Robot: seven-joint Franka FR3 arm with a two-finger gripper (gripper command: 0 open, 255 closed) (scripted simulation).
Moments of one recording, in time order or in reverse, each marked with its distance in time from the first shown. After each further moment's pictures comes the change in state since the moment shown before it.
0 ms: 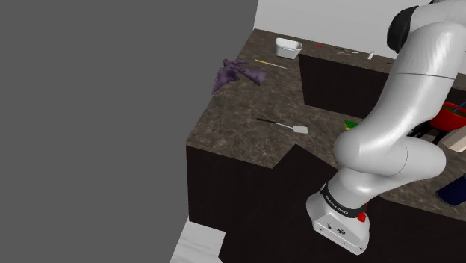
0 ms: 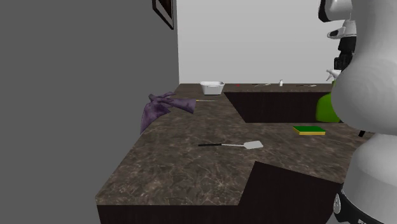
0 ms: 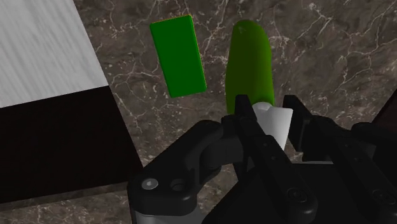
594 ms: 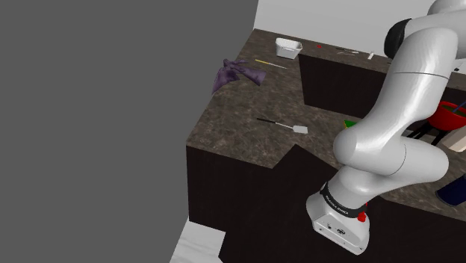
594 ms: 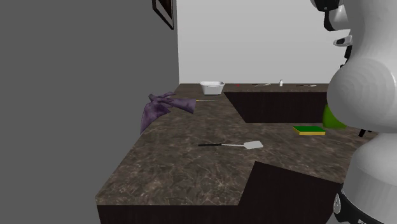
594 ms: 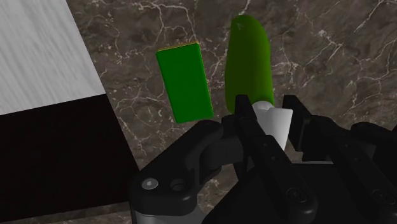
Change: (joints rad) arm -0.111 0.112 0.033 0.067 0.069 0.015 -0.078
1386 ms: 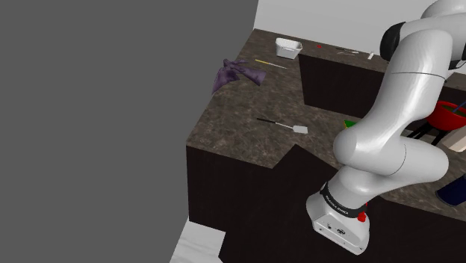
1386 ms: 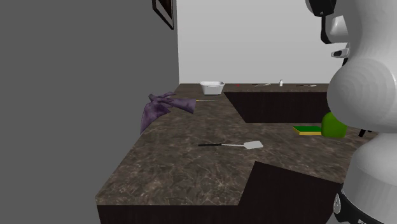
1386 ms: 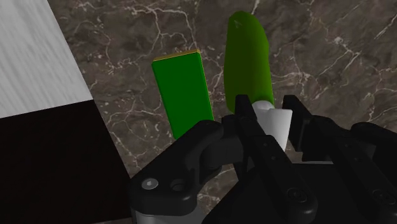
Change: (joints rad) arm 0.002 0.038 0.022 -0.081 0.034 0.105 -0.026
